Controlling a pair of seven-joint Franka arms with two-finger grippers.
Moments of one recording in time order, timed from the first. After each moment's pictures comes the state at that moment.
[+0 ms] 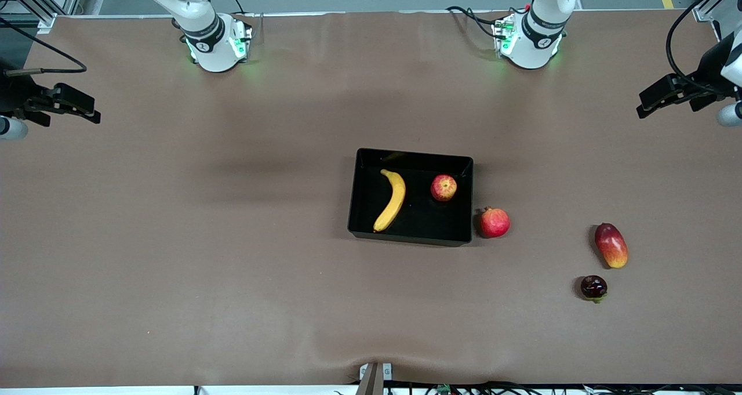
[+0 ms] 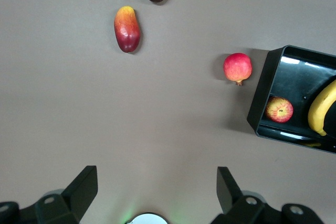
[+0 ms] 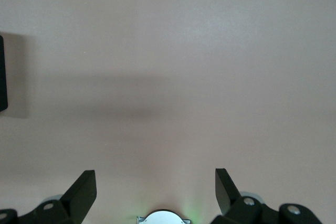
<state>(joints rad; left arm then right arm) 0.05 -0.04 -0.11 -1.55 0.00 1.46 -0.17 0.01 -0.01 -0.04 -1.56 0.02 1.43 -0.07</state>
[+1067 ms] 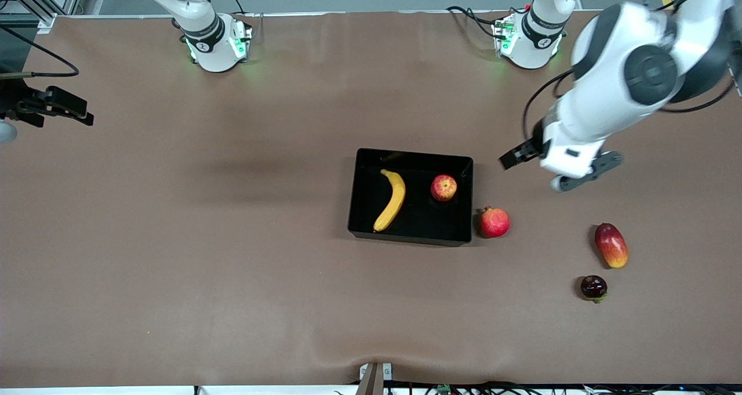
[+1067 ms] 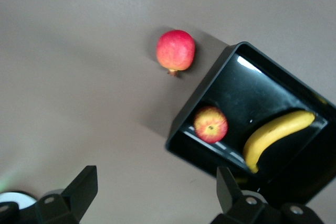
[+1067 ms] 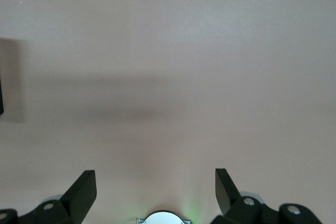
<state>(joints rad) -0.12 0.16 -0.27 -1.75 -0.06 1.81 -0.87 -0.01 -0.01 -0.04 -1.57 0.02 1.44 -0.07</state>
